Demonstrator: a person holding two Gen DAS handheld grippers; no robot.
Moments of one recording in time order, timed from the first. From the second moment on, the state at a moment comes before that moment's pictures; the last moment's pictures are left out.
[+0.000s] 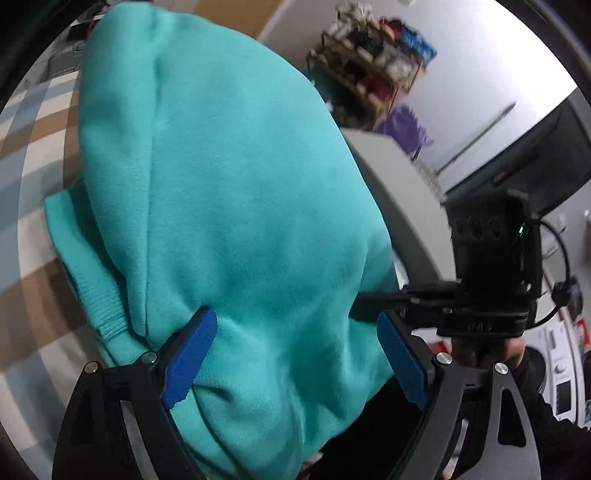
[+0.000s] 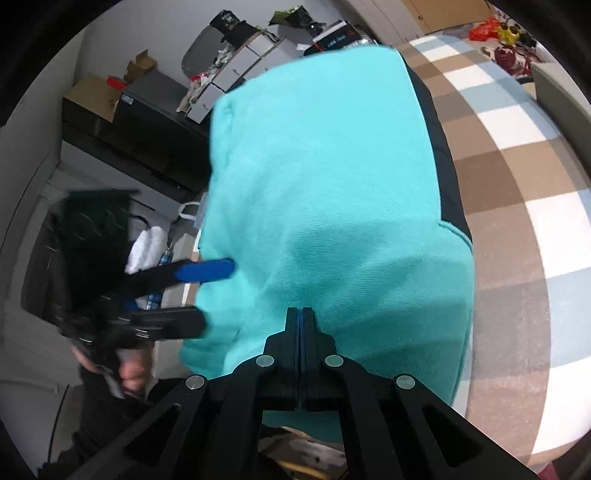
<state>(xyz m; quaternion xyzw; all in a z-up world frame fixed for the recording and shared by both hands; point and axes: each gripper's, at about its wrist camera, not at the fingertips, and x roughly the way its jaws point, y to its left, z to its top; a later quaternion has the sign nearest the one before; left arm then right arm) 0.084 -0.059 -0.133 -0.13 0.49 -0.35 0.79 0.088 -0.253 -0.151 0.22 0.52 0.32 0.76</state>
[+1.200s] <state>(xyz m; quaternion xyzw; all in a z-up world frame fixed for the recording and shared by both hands) 0.080 -0.011 -0.137 -0.17 0.44 -0.40 0.79 0.262 -0.148 -0.048 -0.08 0.58 0.23 0.78</state>
